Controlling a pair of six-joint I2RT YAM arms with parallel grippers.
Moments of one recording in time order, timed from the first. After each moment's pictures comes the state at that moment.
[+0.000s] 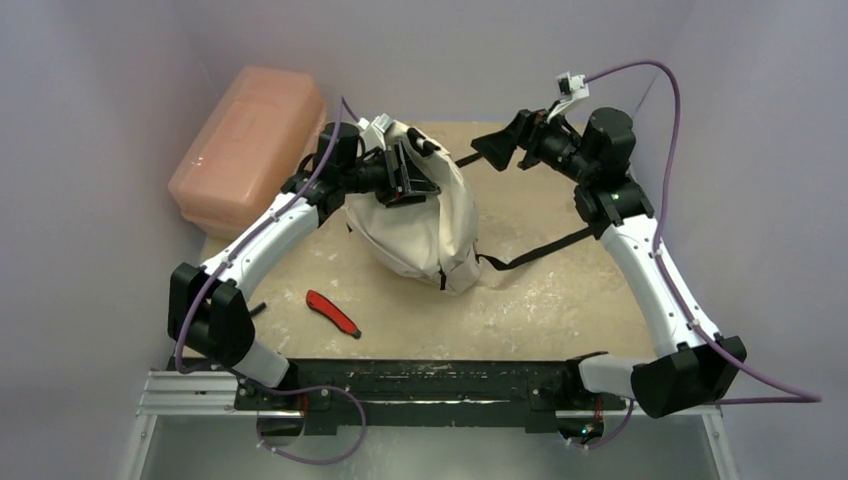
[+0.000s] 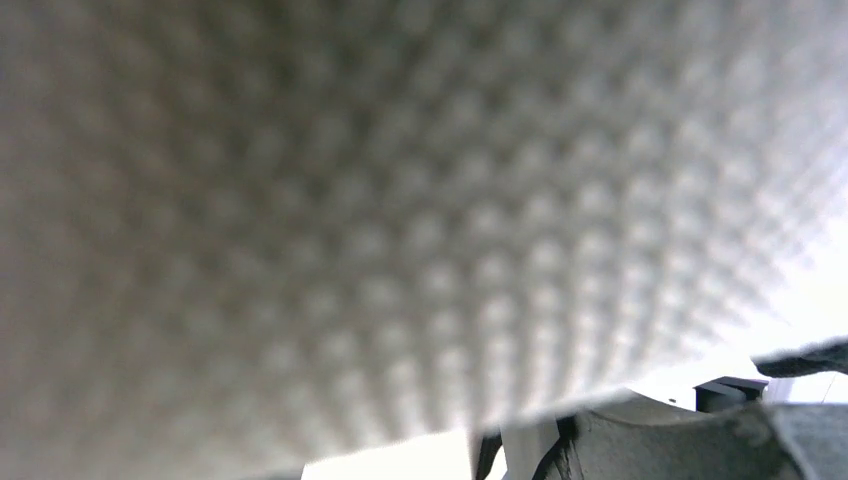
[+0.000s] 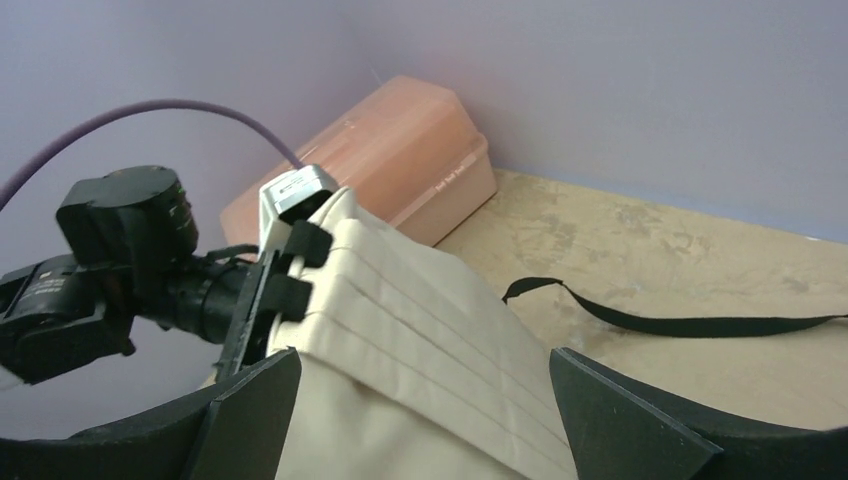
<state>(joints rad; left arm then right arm) -0.43 1.53 1.31 -0.24 0.67 -0.84 0.24 1.28 1.35 -0.12 -0.52 0.41</state>
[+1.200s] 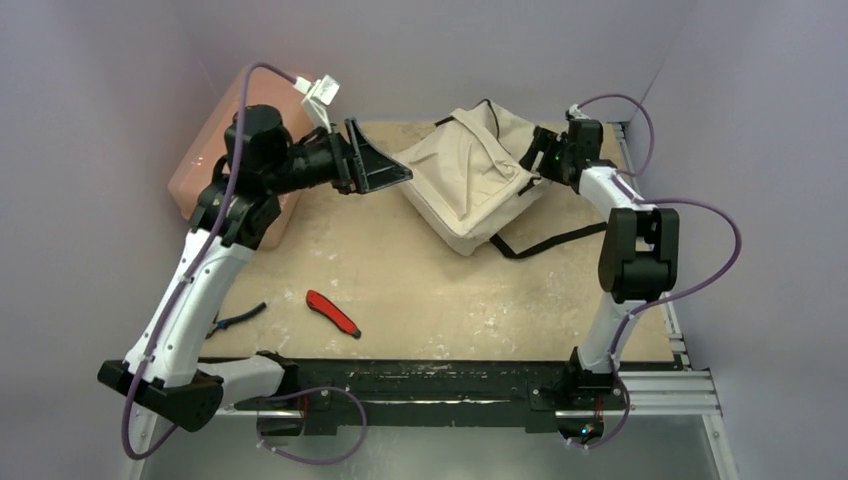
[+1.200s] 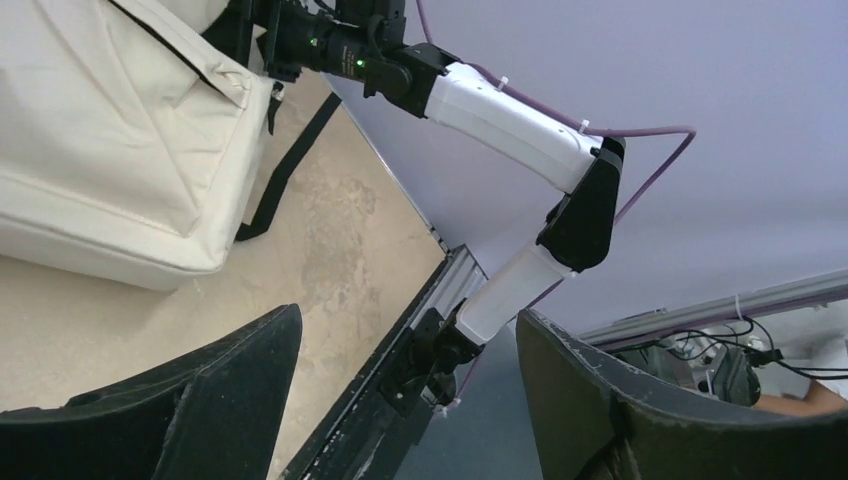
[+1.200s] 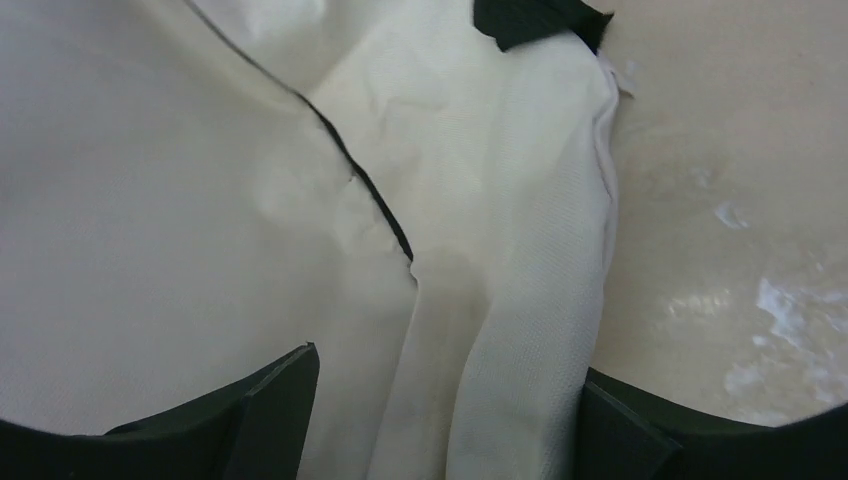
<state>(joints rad) -0.41 1.24 1.56 -0.50 0.68 -0.69 -0.01 1.89 1.39 -0.07 -0.20 0.38</state>
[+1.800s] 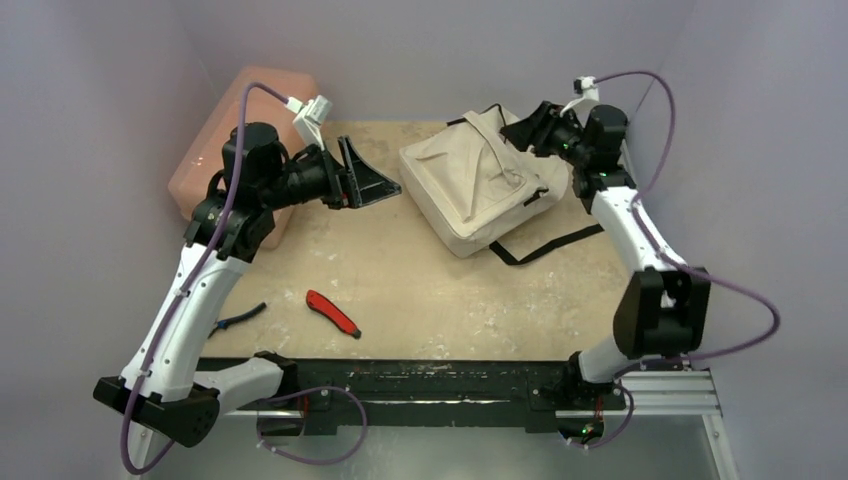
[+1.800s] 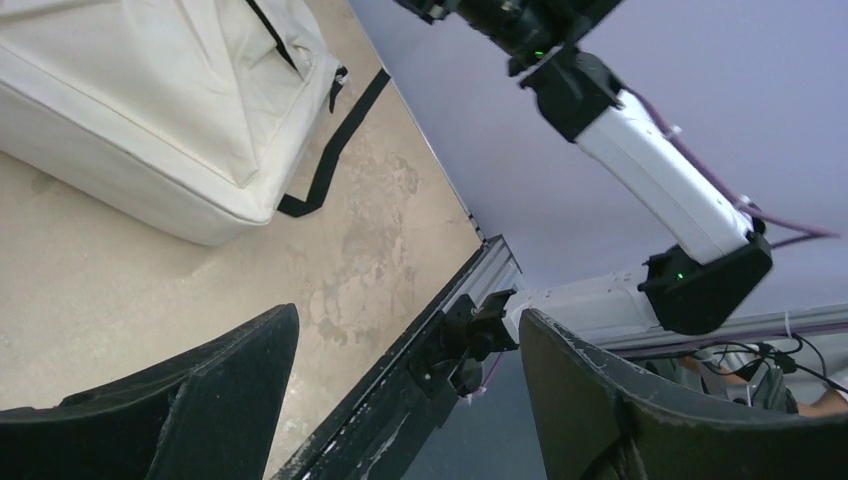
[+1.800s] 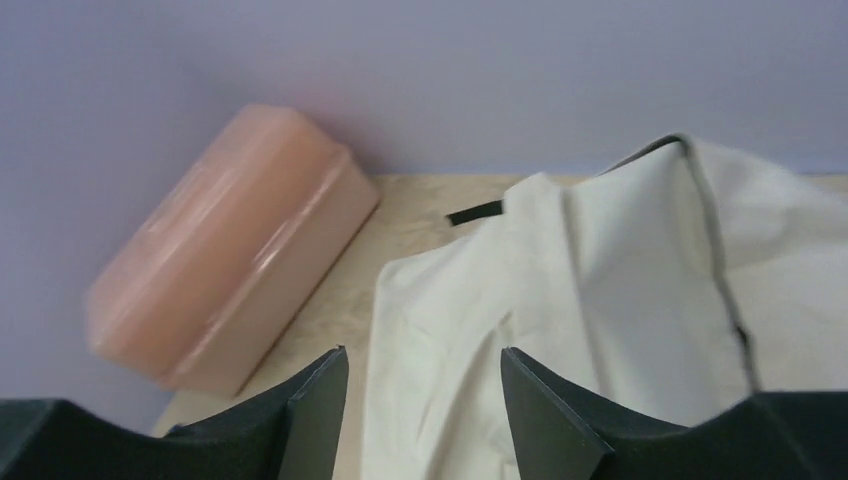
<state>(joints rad) -0.37 1.13 1.47 -0.58 0.63 -0.63 0.04 1.48 1.28 0.01 -0.45 0.42</state>
